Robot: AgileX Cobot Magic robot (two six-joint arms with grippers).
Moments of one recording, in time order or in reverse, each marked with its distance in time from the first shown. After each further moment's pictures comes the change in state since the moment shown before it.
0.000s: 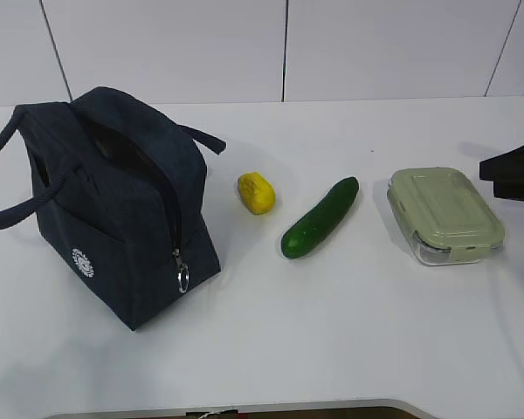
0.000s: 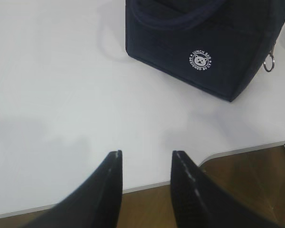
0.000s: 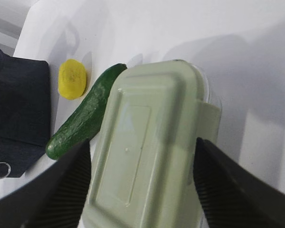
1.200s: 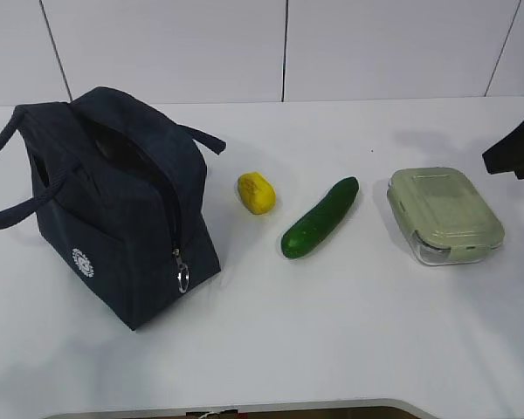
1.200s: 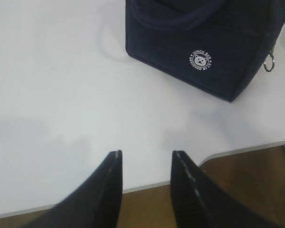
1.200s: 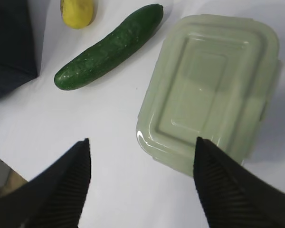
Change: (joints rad) left arm 0.000 0.000 0.000 0.000 0.000 0.000; right arm 0.178 -0.373 0.004 -0.457 -0.052 0.355
